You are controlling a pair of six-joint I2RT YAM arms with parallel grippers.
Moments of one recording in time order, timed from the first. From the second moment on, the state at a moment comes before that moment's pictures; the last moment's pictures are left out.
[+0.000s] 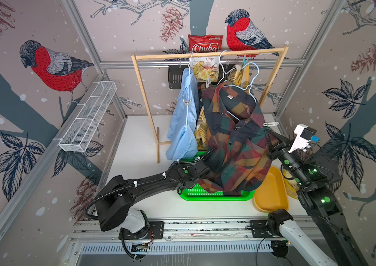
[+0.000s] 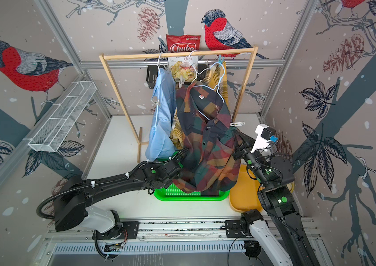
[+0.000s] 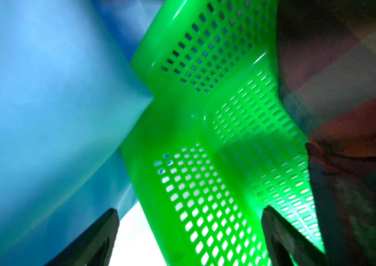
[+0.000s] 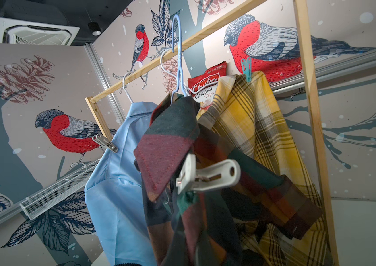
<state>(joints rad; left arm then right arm) -1.01 1.47 0.98 -0.75 -0.61 -0.13 0.32 0.58 0.88 -0.09 -0.21 0.36</state>
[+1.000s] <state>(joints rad) -1.01 1.53 0.95 -0.69 -0.58 -0.10 0.32 0.71 1.09 -0.12 -0.19 0.37</state>
